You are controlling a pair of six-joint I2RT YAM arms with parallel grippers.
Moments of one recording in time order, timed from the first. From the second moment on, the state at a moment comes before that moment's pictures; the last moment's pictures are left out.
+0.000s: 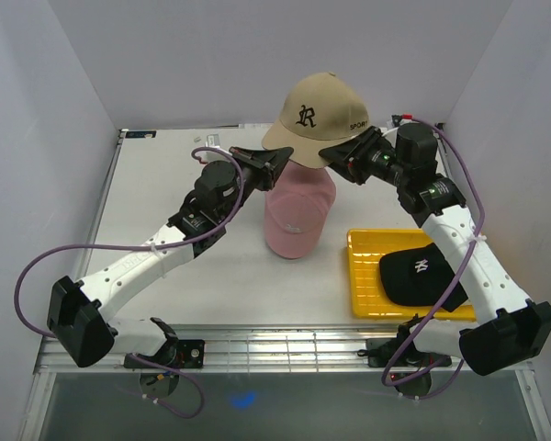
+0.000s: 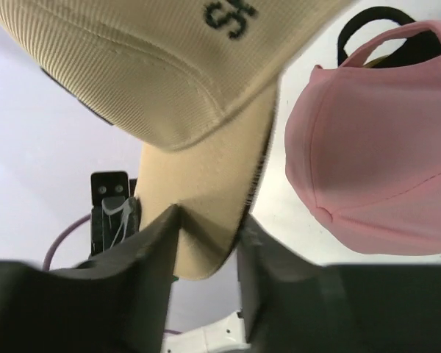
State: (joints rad) left arm -0.76 1.31 1.13 0.23 -0.20 -1.55; right arm 0.37 1.24 1.28 -0.32 -0.39 1.19
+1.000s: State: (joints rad) left arm -0.84 1.19 0.86 0.31 -0.21 -1.29; right arm 0.28 1.30 1.19 -0.30 -0.72 0.91
